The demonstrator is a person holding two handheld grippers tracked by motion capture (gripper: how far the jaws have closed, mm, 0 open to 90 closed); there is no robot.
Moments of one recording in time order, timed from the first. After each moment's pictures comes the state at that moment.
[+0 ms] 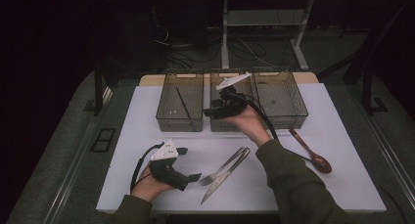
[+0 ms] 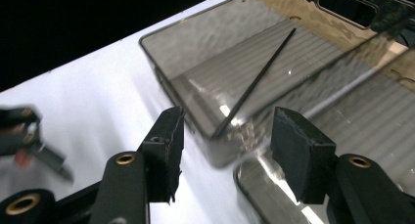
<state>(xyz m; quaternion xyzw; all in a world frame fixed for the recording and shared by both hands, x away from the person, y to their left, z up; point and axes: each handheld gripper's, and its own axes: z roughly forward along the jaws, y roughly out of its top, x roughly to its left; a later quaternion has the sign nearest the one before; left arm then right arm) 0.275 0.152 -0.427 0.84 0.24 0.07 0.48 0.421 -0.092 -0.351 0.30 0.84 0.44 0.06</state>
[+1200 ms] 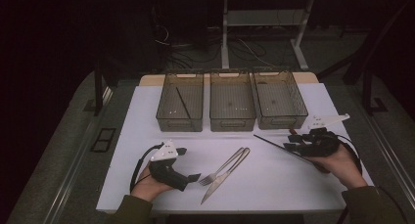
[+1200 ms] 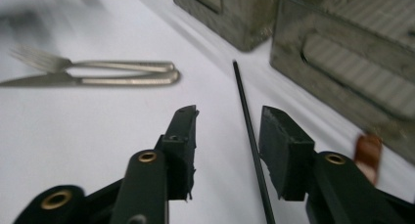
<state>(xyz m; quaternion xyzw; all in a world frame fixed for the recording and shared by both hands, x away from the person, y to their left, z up) 0.274 0.153 -0.428 0.84 0.25 0.07 0.48 0.317 -0.316 -0.399 0.34 0.84 0.41 0.07</state>
